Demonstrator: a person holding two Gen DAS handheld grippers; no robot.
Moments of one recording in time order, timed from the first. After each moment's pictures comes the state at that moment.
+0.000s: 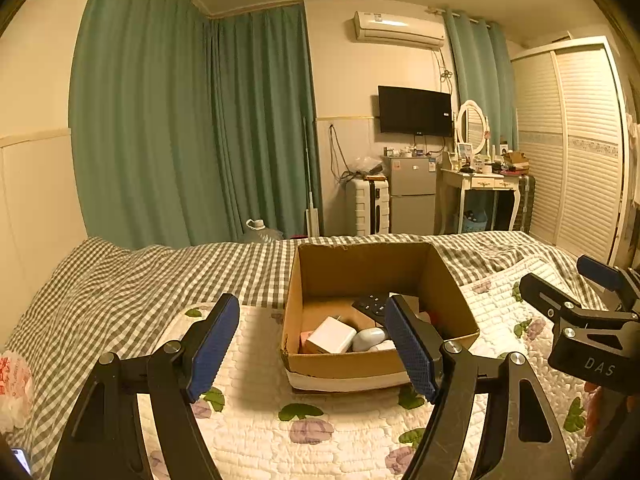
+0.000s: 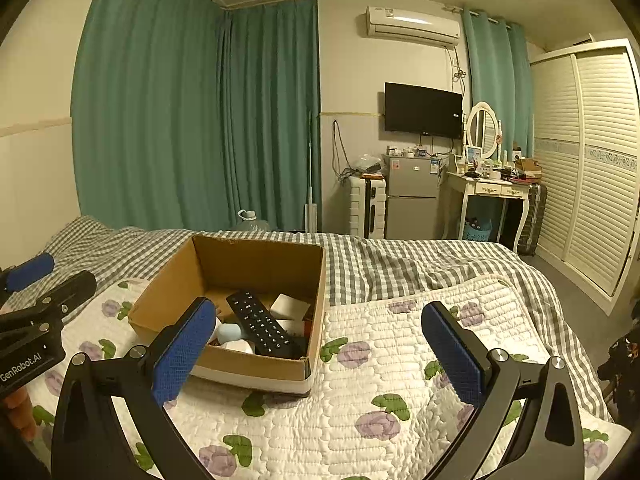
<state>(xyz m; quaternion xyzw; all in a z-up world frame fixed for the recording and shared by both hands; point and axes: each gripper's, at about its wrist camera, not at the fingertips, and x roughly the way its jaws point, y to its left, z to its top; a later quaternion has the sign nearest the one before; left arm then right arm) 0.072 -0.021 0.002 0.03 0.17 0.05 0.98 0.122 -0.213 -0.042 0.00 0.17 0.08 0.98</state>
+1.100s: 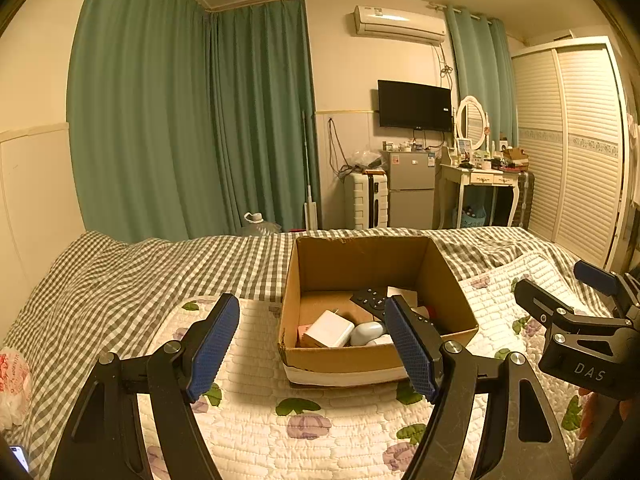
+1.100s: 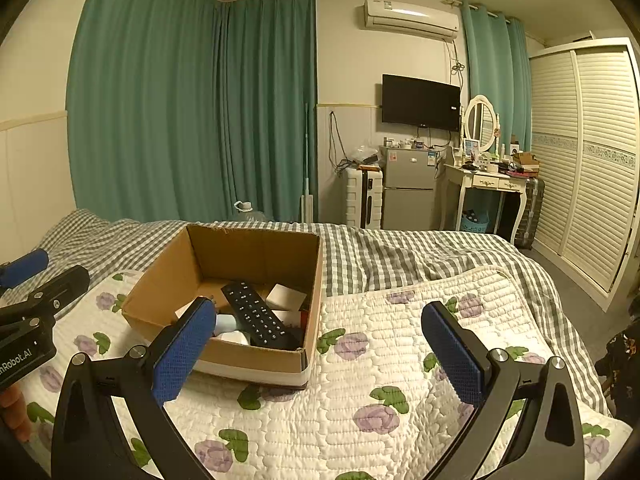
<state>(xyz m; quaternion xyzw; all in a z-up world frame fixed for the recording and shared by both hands) 0.074 -0.021 -0.002 0.03 0.19 0.05 0.98 0.125 -0.213 -0.050 0.00 0.18 0.07 0.98</state>
